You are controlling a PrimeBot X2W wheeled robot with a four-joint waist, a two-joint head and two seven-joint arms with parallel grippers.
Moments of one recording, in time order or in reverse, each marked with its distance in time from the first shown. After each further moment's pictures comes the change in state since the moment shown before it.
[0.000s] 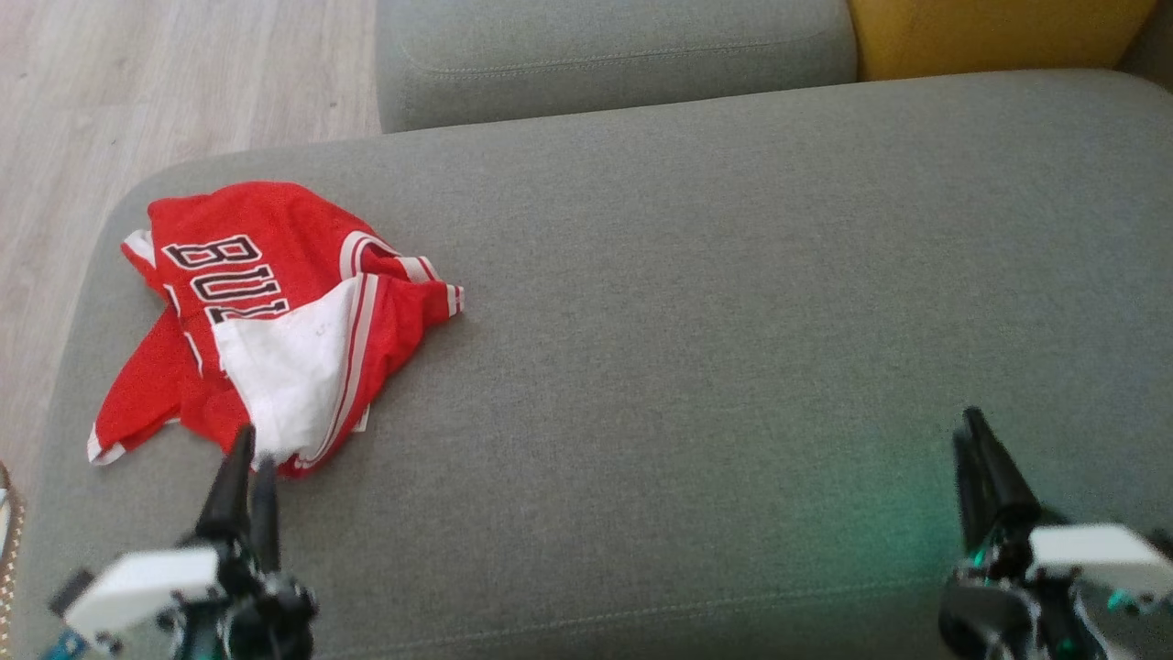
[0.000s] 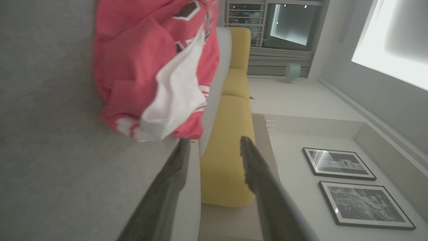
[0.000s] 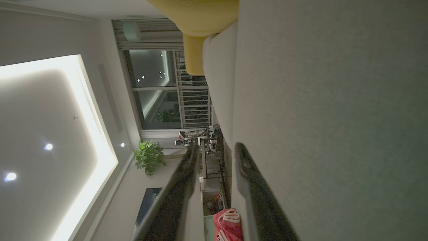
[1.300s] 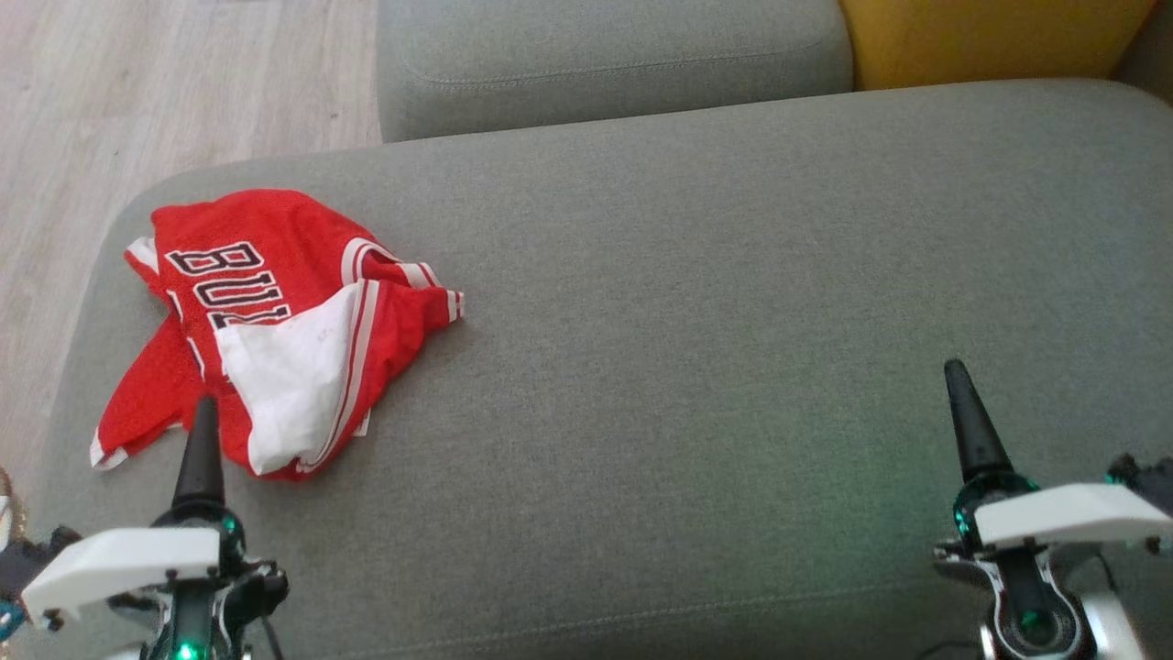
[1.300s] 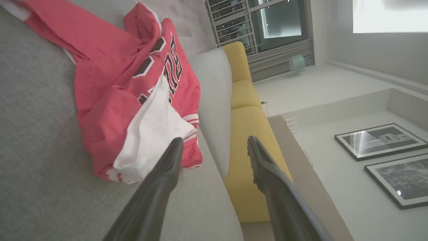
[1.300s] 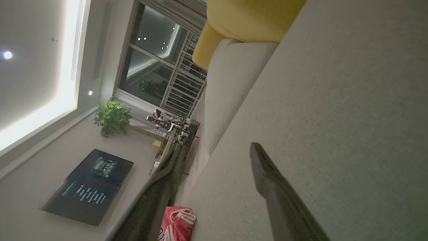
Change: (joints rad) left arm 0.044 -0.009 0.029 -0.164 0.328 0.089 -0.106; right arm -0.005 0.005 0.038 -0.085 -0.474 0.000 -0.103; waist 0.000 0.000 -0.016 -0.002
